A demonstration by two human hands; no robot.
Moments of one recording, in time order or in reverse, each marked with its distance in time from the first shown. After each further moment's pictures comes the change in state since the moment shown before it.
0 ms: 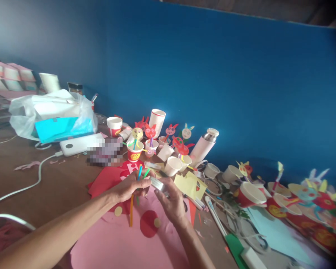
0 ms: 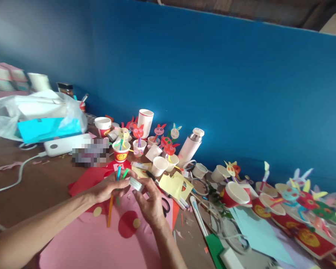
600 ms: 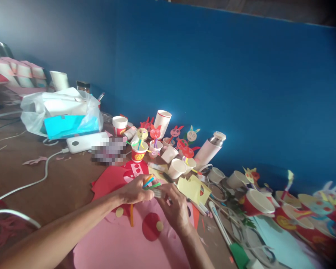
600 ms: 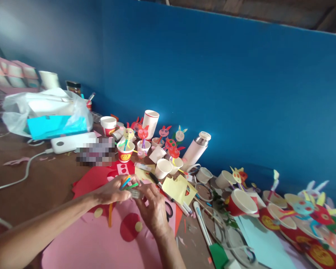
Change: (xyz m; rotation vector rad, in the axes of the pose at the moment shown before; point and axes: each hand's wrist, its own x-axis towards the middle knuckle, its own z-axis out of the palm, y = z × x) left_hand -0.007 0.011 0.007 0.408 0.003 -0.008; right_hand -0.003 0.003 0.002 -0.321 -0.083 -0.192
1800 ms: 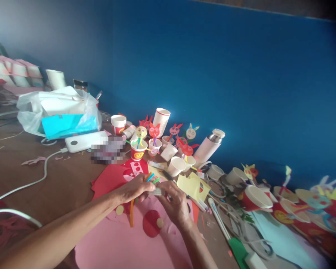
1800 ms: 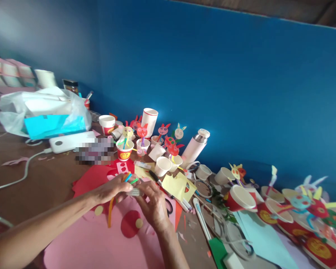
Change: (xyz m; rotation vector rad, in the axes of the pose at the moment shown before) left_hand 0.004 0.000 0.002 -0.119 0.001 -0.091; right_hand 0.000 0.003 -0.004 0.120 -0.059 0.017
